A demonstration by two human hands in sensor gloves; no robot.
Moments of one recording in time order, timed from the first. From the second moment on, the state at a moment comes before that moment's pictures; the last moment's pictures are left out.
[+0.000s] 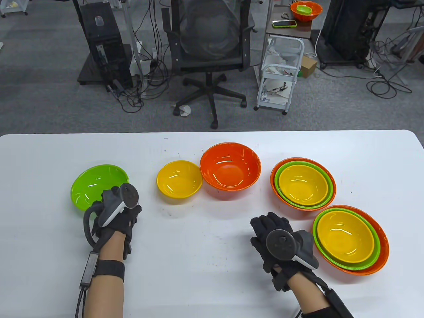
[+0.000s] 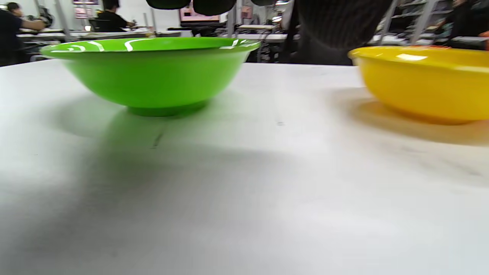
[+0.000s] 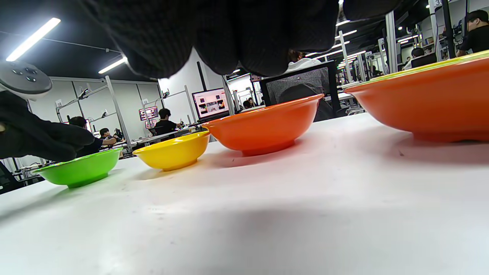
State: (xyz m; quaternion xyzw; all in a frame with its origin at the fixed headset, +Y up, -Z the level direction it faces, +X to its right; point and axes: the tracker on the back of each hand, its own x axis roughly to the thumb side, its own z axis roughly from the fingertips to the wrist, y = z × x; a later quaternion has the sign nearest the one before) left_hand -0.295 -0.721 -0.411 -0.12 0.14 0.02 0.98; right_hand 0.146 -0.706 -0.304 0.18 -0.07 0.97 0.18
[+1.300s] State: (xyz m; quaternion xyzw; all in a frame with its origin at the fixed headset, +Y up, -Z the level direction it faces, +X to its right) left_hand -0.297 -0.730 -0.399 -0.01 0.18 -0.03 0.98; right_hand 0.154 -0.712 -0.310 0.17 -0.07 0.96 0.20
